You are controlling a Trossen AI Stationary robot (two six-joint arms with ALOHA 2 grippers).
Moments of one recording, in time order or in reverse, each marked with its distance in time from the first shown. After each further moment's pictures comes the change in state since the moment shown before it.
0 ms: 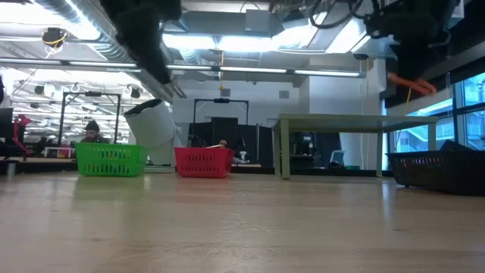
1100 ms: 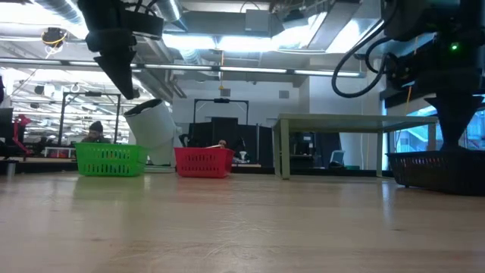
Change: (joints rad) left arm 0.006 0.015 0.000 -0.309 0.015 -0.144; right arm 0.000 0.000 -0.286 0.123 -0.226 0.077
